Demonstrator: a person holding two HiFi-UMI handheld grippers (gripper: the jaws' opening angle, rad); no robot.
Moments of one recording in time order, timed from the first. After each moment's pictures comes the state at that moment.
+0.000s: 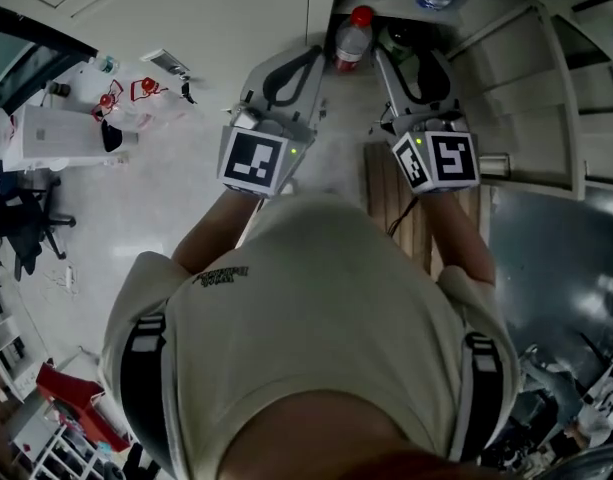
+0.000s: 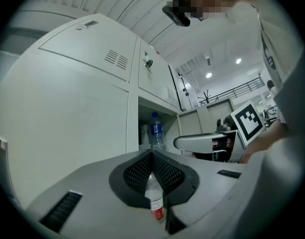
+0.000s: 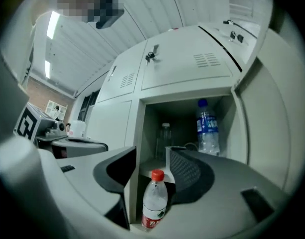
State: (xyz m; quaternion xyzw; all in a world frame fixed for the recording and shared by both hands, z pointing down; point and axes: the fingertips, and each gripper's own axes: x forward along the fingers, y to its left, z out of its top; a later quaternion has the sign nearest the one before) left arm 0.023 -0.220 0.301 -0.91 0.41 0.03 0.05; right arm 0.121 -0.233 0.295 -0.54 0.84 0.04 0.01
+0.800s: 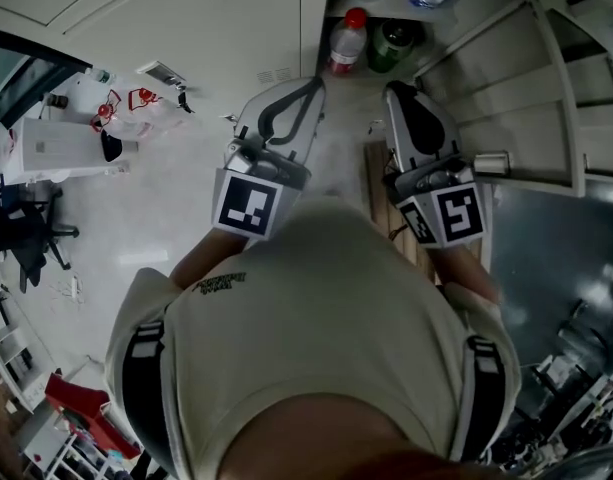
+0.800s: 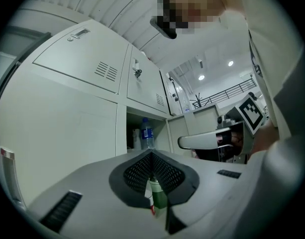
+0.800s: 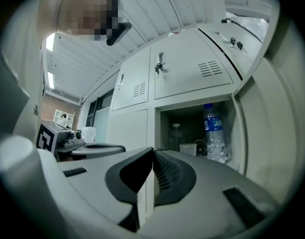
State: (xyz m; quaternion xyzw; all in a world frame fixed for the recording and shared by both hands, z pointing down) left arm 0.024 -0.178 0.285 -0.92 0.37 0.04 0.07; right arm 0.103 -0.169 0.284 -0.51 0.86 0.01 0.02
